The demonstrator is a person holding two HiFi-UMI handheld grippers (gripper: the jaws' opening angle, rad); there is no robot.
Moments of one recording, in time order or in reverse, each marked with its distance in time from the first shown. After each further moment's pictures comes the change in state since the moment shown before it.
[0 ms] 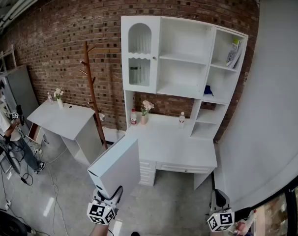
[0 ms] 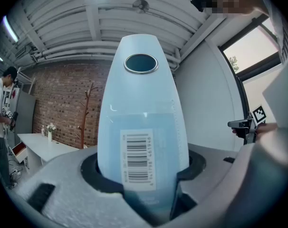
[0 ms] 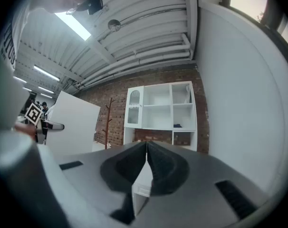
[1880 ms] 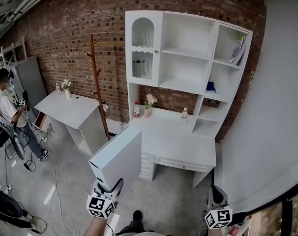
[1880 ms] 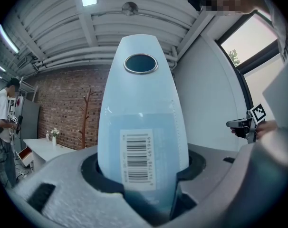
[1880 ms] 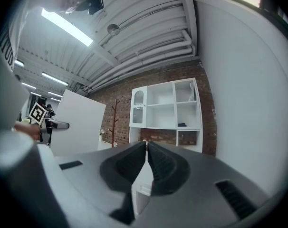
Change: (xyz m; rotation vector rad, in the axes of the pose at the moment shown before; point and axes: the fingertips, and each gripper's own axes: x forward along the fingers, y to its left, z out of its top) left arm 0.000 -0.070 0.010 0.045 -0.013 0.063; right arm -0.003 -0.045 -0.005 0.011 0.000 0.120
